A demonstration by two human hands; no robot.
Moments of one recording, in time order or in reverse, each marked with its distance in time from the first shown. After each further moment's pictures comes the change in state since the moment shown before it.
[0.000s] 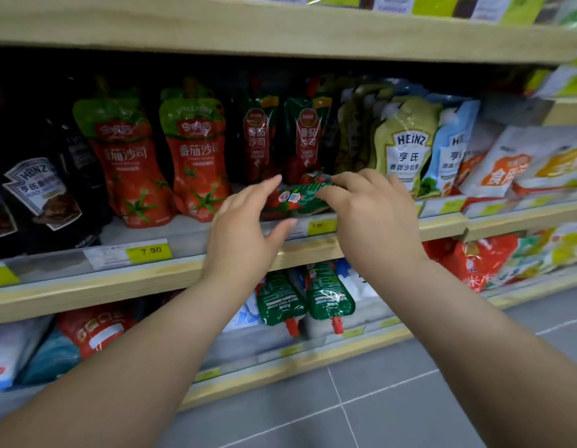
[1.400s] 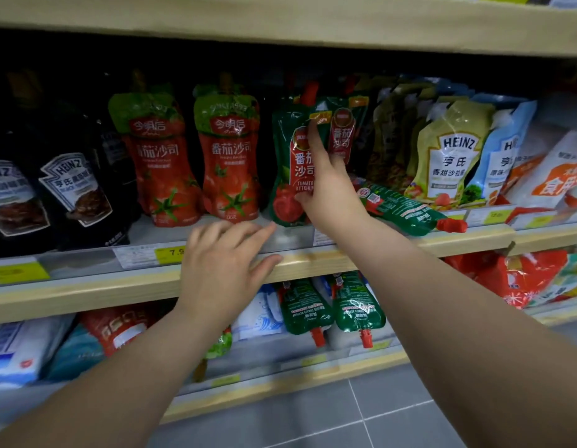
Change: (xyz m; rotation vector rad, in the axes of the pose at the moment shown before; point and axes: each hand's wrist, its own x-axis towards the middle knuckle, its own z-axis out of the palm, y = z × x) left_hand -0.031 -0.067 -0.026 0.531 0.088 0.286; right_hand 0.070 -0.040 0.088 0.703 -0.205 0.292
